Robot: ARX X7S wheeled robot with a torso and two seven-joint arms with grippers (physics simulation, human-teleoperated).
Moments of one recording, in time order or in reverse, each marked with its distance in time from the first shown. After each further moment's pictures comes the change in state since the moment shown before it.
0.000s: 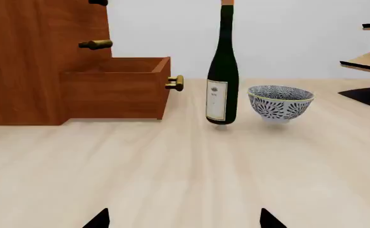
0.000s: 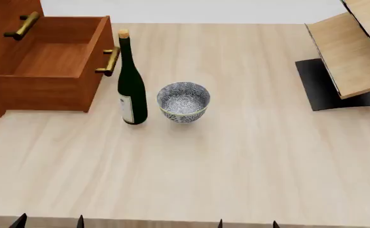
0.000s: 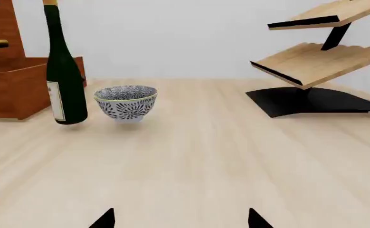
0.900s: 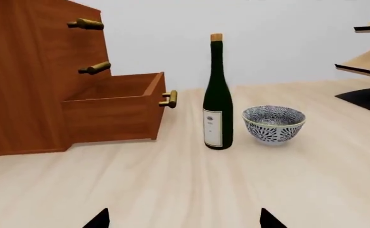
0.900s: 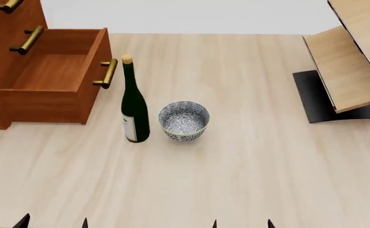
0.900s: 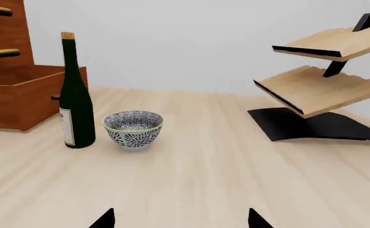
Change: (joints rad) left arm 0.005 -0.078 0.117 0.000 -0.008 0.015 -0.111; right arm 0.005 0.081 -0.120 0.013 0.031 -0.027 0.104
